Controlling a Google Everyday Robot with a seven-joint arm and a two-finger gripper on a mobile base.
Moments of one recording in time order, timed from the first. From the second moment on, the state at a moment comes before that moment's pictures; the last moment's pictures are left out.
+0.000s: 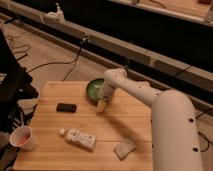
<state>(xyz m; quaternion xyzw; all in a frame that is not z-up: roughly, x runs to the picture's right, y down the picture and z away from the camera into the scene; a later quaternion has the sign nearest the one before) -0.019 0.099 0.941 -0.36 -0.17 0.13 0.91</state>
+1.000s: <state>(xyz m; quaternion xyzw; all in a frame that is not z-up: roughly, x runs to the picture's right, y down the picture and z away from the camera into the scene) 0.046 0.065 0.901 -0.32 -0.12 0.14 0.93</state>
